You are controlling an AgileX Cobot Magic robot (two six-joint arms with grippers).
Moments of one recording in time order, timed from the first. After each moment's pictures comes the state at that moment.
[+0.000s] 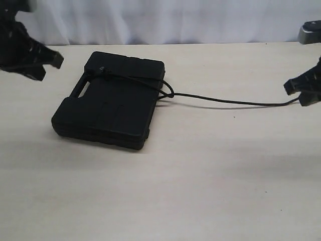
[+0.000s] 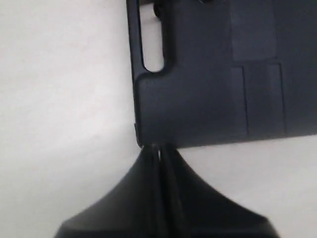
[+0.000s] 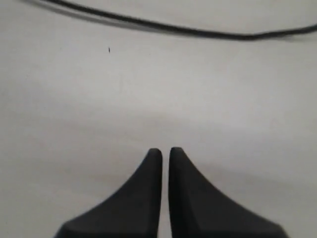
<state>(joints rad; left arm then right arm) -0.06 1.56 -1.19 -0.08 0.88 0.09 -0.07 1.50 -1.07 0.07 0.88 -0.25</state>
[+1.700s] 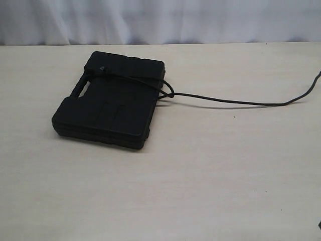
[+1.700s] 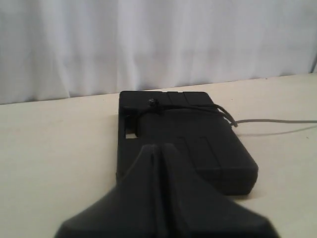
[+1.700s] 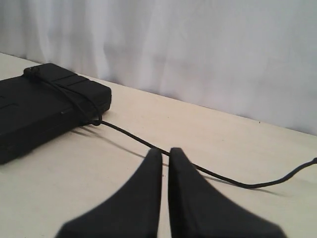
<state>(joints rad) -0.13 0.00 0.00 -0.19 0.21 0.08 0.21 0.01 0.00 0.02 0.19 -0.19</state>
